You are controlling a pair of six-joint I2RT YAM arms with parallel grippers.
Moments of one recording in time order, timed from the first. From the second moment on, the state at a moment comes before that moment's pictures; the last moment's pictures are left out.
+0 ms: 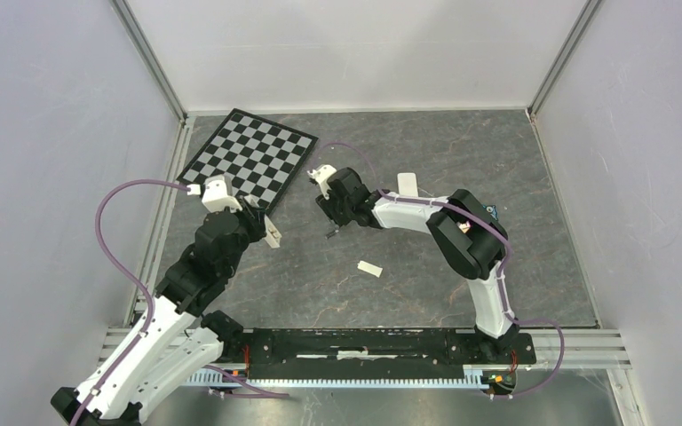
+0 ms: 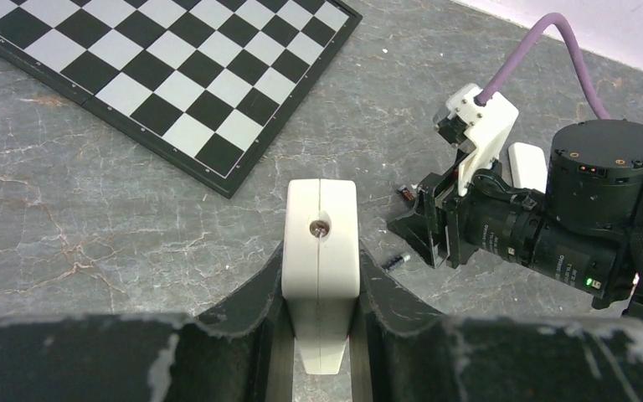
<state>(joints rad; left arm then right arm) -0.57 0.62 0.70 -0.42 -0.49 -0.52 0.80 2.08 1.35 -0.05 0.06 -0.03</state>
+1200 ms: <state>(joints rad) -0.57 0.50 0.68 -0.50 -0.41 -0.53 1.00 1.93 1.30 -0.35 0.48 0.81</state>
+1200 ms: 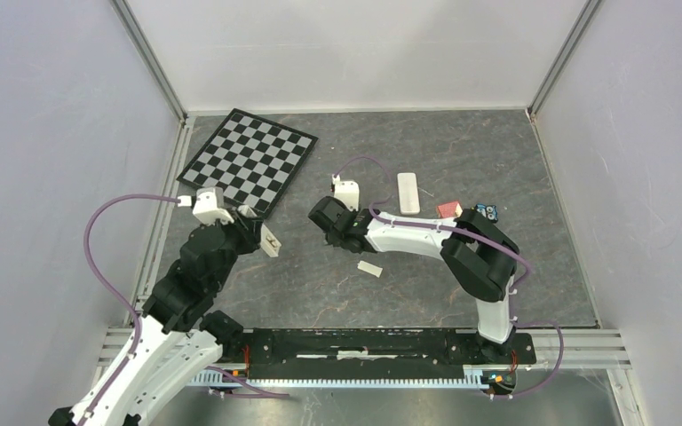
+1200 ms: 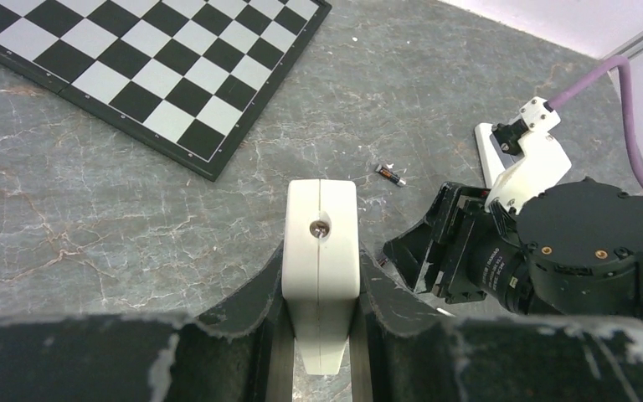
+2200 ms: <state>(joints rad) -0.57 0.41 0.66 -0.52 -0.41 -0.53 1.03 2.03 1.35 -0.39 0.55 0.81</state>
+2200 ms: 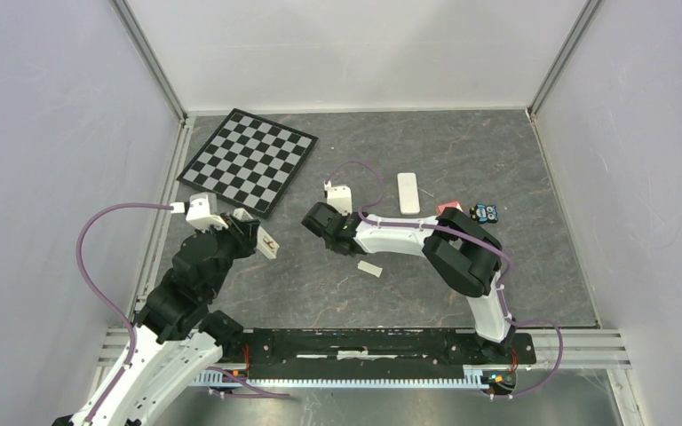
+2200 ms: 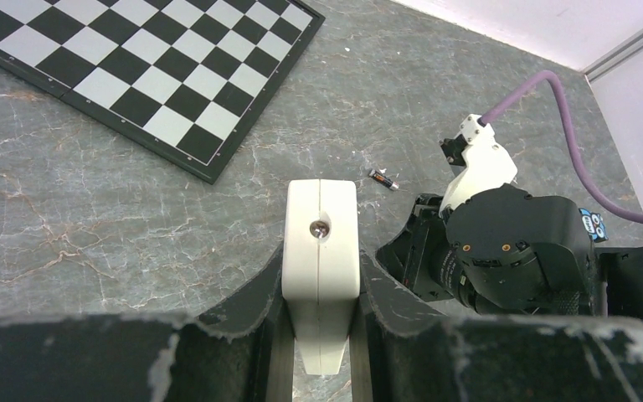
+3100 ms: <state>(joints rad) -0.57 0.40 0.65 -0.50 -0.36 -0.53 0.98 1.98 1.28 -0.32 0.44 0.72</state>
